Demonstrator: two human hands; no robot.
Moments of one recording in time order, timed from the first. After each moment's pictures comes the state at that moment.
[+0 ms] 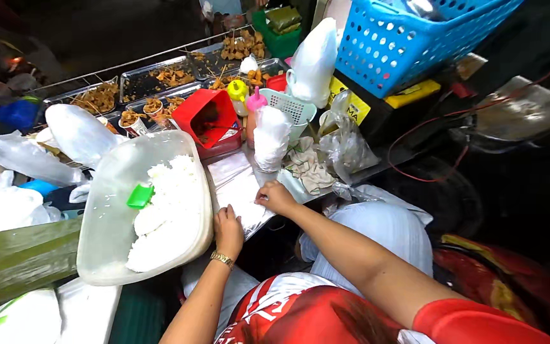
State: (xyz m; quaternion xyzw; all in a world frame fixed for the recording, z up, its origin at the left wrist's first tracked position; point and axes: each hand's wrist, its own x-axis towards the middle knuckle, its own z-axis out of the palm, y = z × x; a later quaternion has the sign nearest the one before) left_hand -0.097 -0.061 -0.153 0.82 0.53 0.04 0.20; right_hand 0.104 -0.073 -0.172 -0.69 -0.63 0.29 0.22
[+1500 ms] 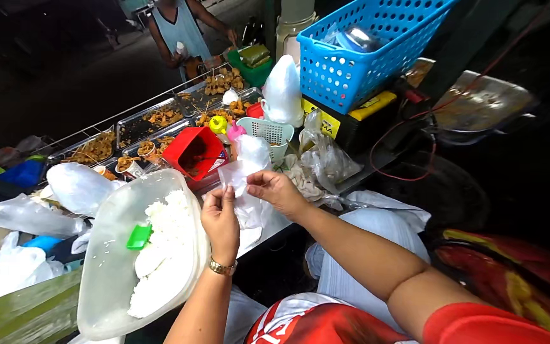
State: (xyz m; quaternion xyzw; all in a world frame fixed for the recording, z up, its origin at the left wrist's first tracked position) left_hand -0.027 -0.059 -0.035 0.63 0.30 0.55 0.46; right_hand 0.108 -0.116 -0.042 -0.48 -0.43 0.34 0.69
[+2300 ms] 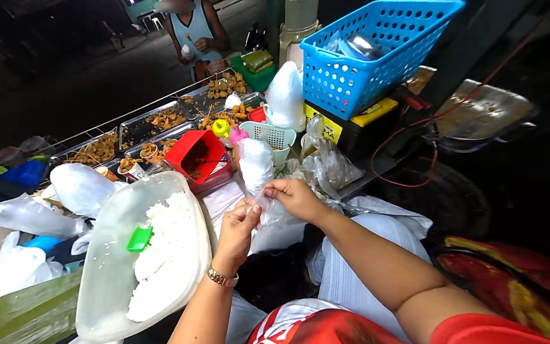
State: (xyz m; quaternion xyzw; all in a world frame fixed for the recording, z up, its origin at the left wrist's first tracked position) left_hand -0.037 -0.070 -0.037 0.62 0.17 0.37 0.67; right_hand 0.134 -0.135 -0.040 -0.58 -0.55 0.25 0.55
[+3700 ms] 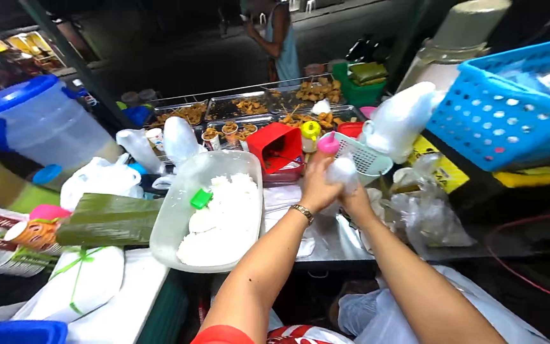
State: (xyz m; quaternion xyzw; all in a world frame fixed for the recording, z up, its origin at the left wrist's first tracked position) left_hand 0.047 0.024 -0.056 0.77 0.34 0.33 0.42; right_hand 0.172 -0.027 -0.135 -0.63 -0.42 0.24 0.61
